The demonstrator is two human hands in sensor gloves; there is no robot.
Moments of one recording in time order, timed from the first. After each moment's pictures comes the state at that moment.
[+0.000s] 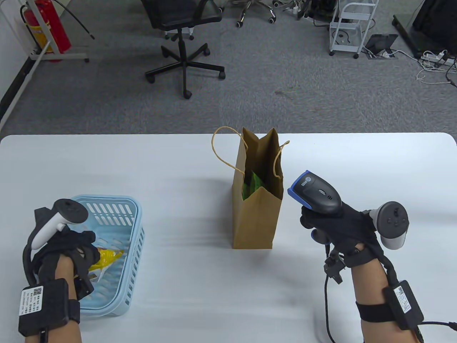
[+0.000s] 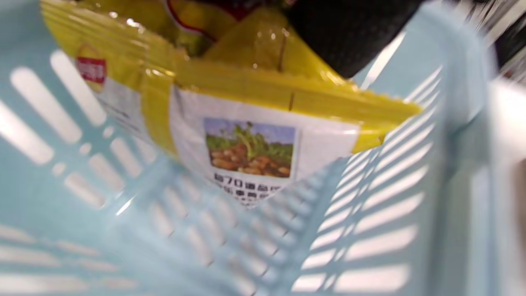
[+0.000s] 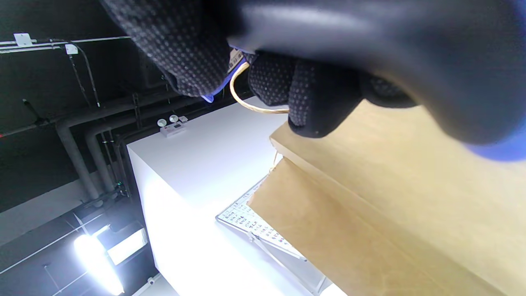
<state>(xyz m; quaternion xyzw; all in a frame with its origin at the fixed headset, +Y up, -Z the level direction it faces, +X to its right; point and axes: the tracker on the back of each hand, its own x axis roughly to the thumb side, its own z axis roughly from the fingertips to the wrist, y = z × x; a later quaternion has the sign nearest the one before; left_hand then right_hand) -0.381 -0.610 -0.298 -0.30 0.18 0.19 0.92 0.234 -0.609 -0.301 0.29 -0.08 0.77 0.56</state>
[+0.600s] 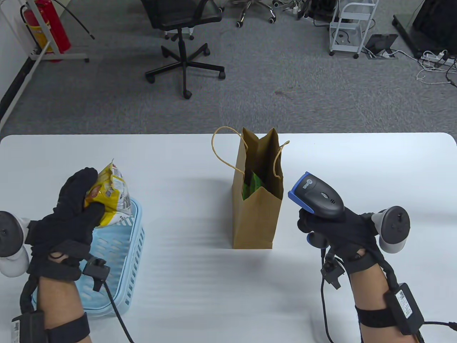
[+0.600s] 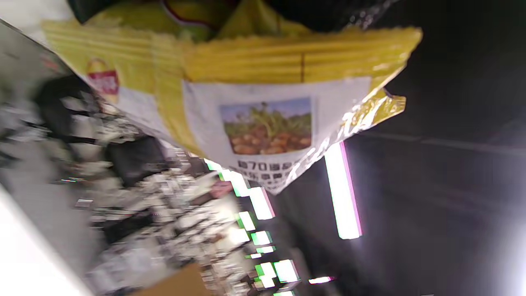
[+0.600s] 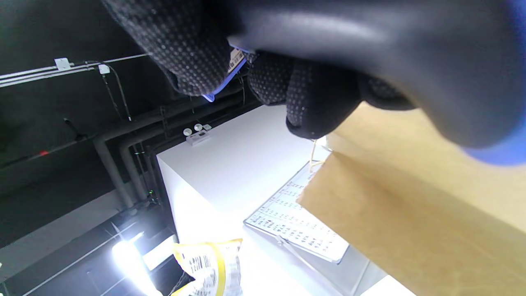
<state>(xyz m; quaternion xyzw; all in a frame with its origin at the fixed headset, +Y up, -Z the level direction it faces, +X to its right) -0.332 -0.522 -0.261 0.16 -0.21 0.58 0.77 0.225 -0.598 -0.287 0.32 -0.09 0.73 0.59</state>
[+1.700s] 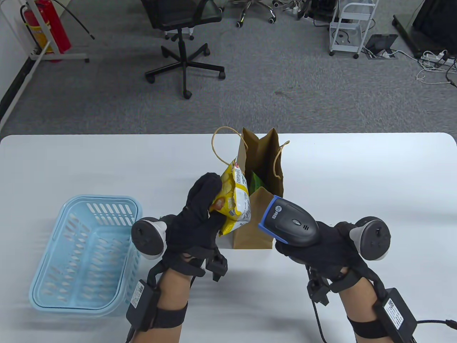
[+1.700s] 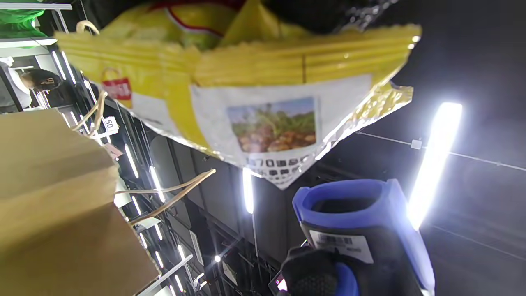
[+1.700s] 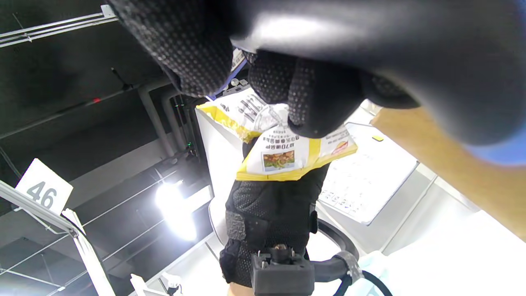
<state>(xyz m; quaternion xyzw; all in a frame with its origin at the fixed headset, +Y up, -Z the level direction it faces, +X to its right) -0.140 -0.585 -0.288 0.21 -0.36 0.59 0.69 0.173 -0.584 -0.257 0.43 -0.07 0.73 0.54</state>
